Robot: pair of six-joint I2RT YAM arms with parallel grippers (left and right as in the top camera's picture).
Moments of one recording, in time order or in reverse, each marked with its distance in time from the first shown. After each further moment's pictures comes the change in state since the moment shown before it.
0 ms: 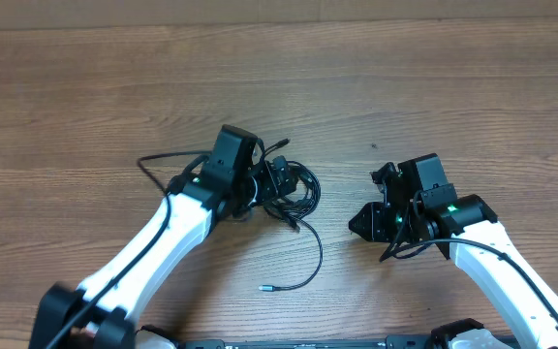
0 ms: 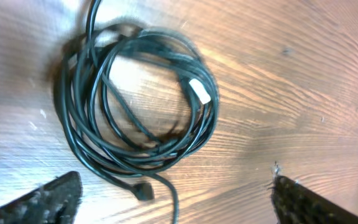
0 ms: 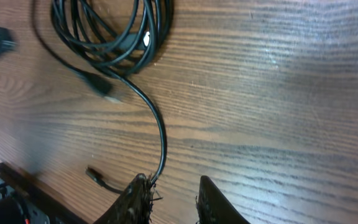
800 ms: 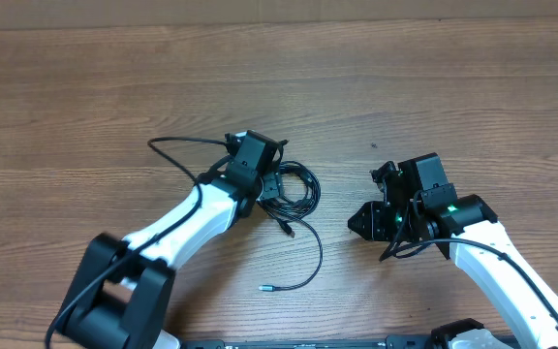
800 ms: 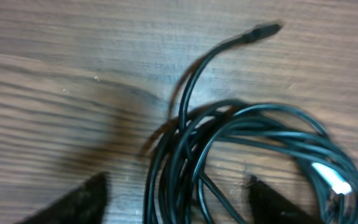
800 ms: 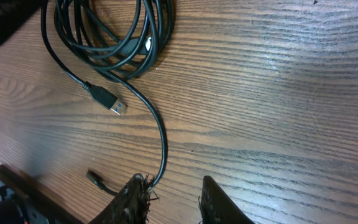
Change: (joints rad) left arm -0.058 0.221 0.000 0.135 -0.406 0.144; right arm 0.000 0.000 0.000 0.007 0.002 0.000
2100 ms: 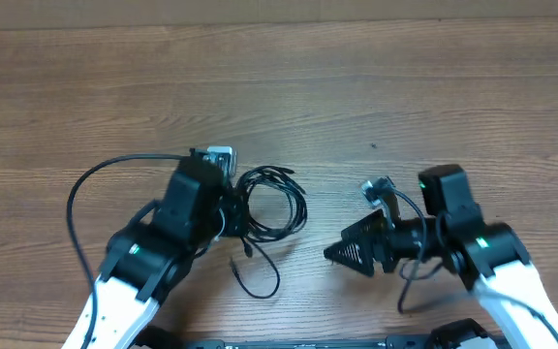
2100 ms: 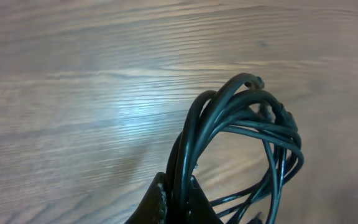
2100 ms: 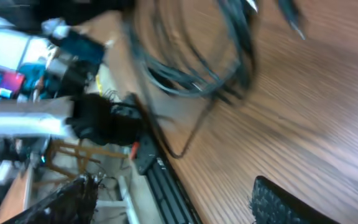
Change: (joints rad) left arm 0.029 -0.702 -0.002 -0.437 0.217 0.277; right arm 0.007 -0.295 -0.001 -0.074 -0.533 -0.334
